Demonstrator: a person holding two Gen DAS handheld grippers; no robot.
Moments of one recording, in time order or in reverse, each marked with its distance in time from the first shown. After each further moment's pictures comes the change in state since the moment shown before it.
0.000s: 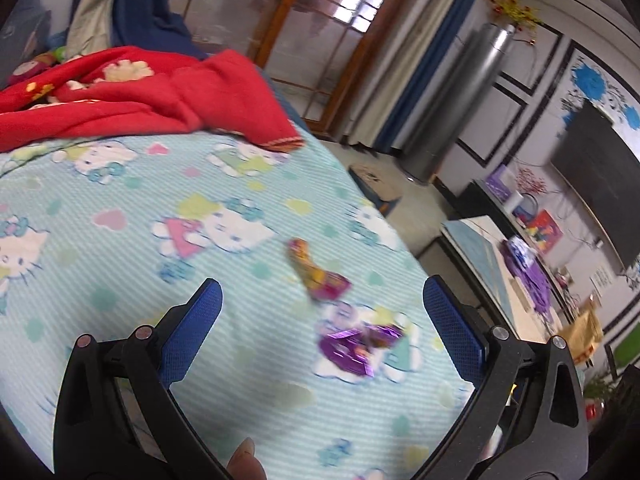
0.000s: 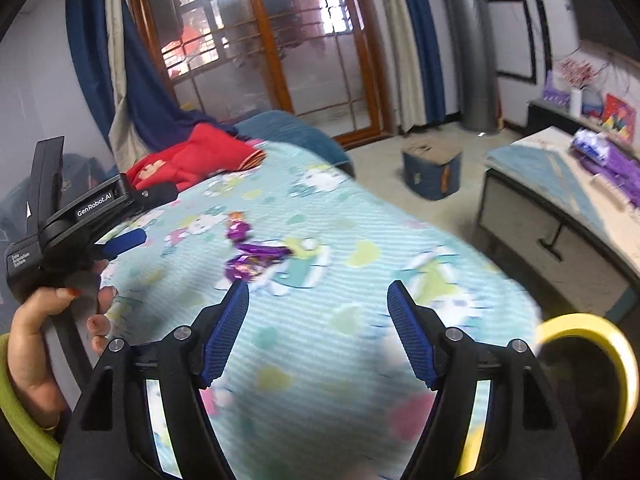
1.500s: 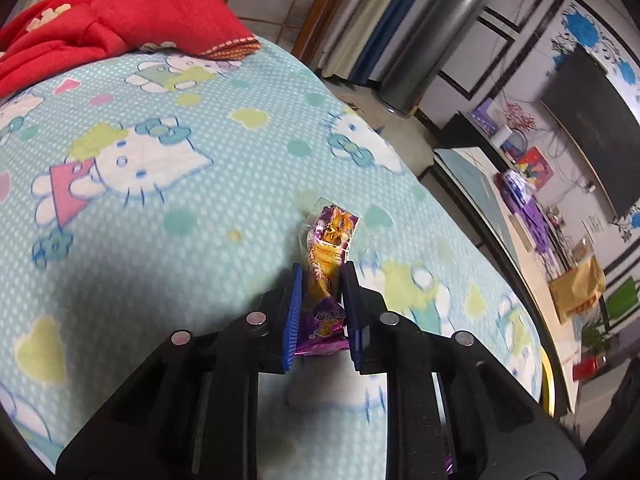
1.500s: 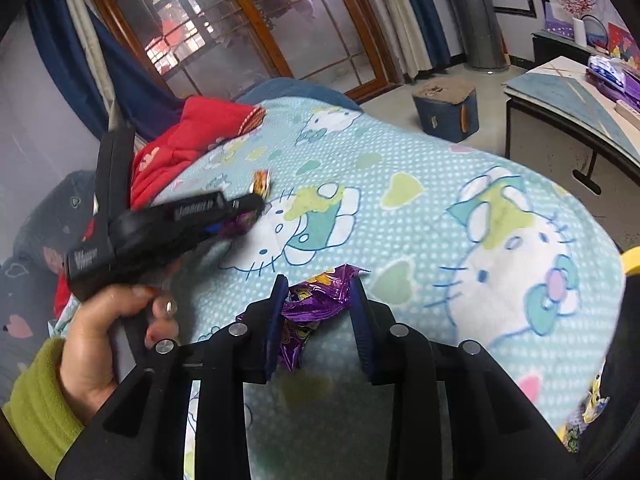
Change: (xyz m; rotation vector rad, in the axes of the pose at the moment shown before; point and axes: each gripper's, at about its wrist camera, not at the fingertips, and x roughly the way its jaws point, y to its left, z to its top) left arm 0.096 -0.018 -0.038 0.094 0.245 -0.100; right arm 0.033 -0.021 -0.023 0.153 0.082 0.069
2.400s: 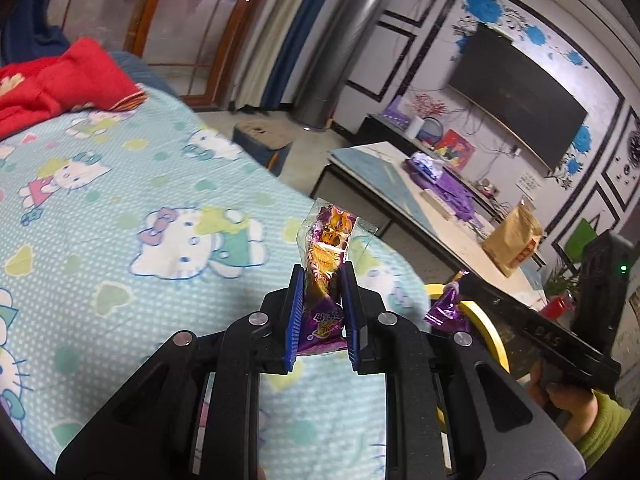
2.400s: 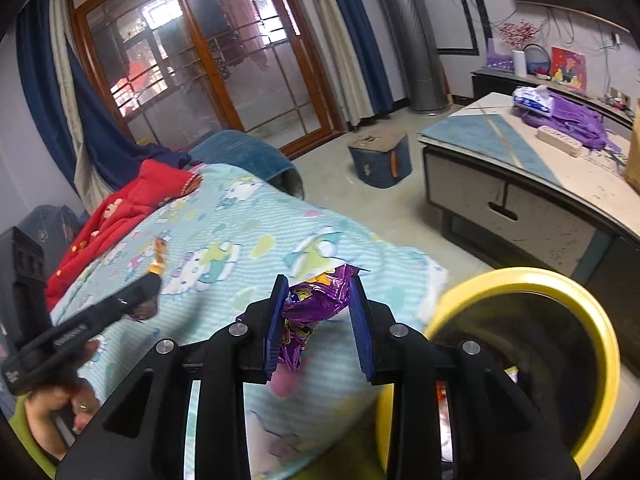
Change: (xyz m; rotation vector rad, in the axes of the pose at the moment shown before) left arm -0.077 -0.106 -0.076 0.216 -0.113 -0.209; right arm -0.110 -0.079 -0.006 0.026 -0.162 -0.192
